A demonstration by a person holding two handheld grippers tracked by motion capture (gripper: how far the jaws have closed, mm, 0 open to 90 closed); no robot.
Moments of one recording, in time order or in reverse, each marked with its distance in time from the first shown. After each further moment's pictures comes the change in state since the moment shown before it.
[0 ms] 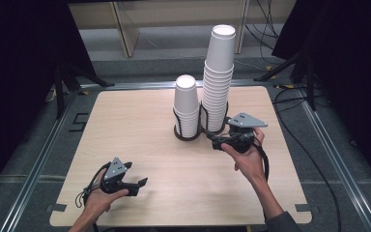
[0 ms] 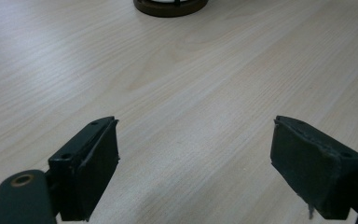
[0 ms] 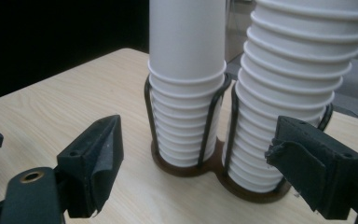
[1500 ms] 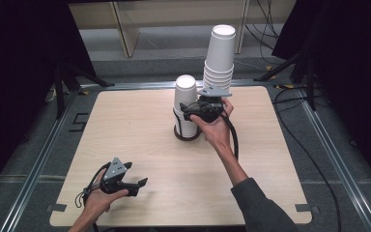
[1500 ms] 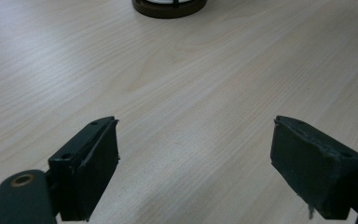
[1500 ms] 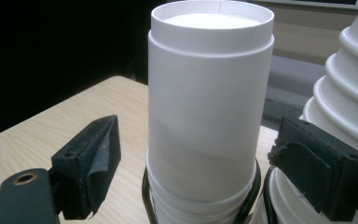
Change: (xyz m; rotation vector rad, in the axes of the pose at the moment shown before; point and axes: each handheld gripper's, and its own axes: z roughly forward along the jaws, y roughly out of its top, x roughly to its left) left arm -0.001 0.000 0.000 -0.018 -0.006 -0.009; right arm 0.016 0.062 0.088 -0.026 -0.037 0.029
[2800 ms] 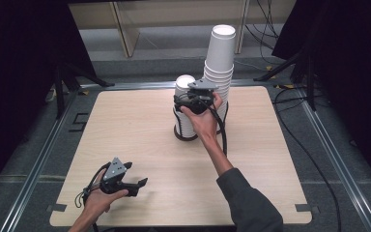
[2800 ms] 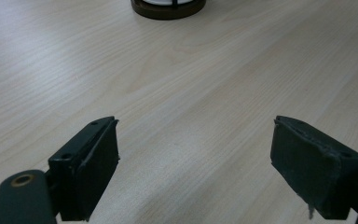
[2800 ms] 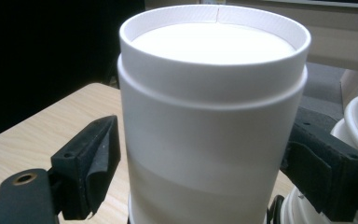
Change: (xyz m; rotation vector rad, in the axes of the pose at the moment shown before) left arm 0.000 0.001 -0.002 0.013 0.003 0.007; right arm 0.007 0.011 0.039 0.010 -0.090 0.046
